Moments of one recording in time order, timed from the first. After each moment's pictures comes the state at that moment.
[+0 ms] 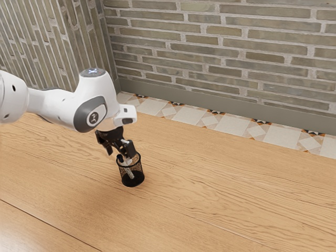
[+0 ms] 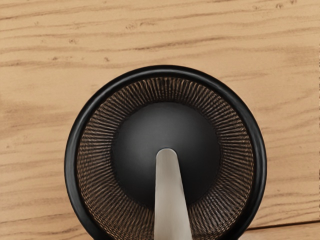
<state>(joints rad) -0.25 0.10 0.22 -2.17 0.00 2.34 0.09</state>
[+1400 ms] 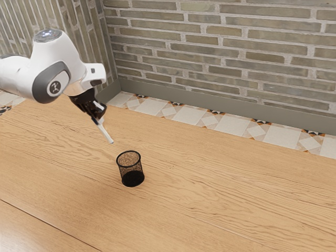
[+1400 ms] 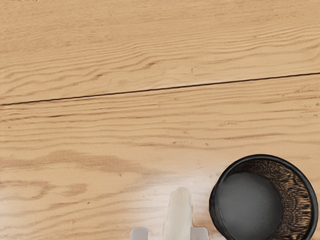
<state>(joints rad) -0.24 -0.14 0.31 -2.18 0.14 2.35 0.07</state>
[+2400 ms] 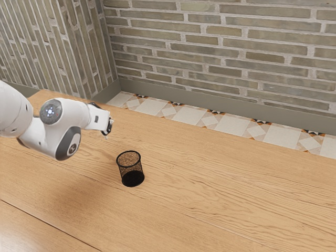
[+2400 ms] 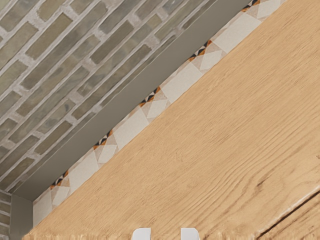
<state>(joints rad) -0.18 0.27 0.38 -2.30 0.15 3.45 0.63</state>
